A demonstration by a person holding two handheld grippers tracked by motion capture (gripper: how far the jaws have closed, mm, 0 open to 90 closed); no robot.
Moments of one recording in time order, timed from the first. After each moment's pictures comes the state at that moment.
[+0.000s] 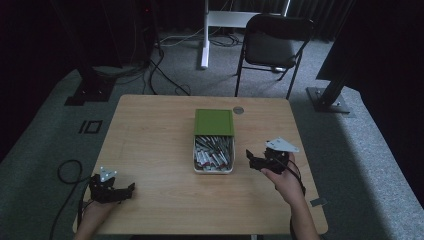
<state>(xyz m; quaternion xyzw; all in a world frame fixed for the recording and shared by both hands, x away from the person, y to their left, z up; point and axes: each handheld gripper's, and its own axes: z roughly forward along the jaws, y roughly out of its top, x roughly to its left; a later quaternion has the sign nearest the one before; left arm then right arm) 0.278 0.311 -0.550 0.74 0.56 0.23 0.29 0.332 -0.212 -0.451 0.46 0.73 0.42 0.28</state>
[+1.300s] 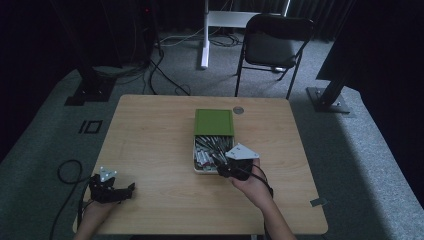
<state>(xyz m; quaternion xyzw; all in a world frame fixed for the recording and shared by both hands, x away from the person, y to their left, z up) 0.278 0.311 -0.550 0.74 0.56 0.23 0.29 0.318 -0.117 -0.460 0.35 0.79 0.44 0.25</state>
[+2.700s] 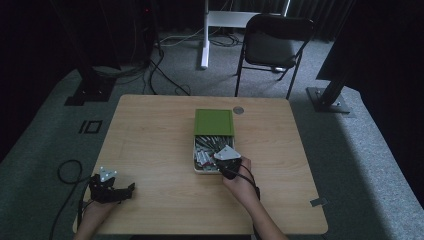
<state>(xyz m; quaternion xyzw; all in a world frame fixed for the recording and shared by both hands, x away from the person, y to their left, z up) 0.278 0.311 -0.550 0.74 0.56 0.23 0.29 0.337 -0.094 -0.495 0.35 0.82 0.35 0.29</state>
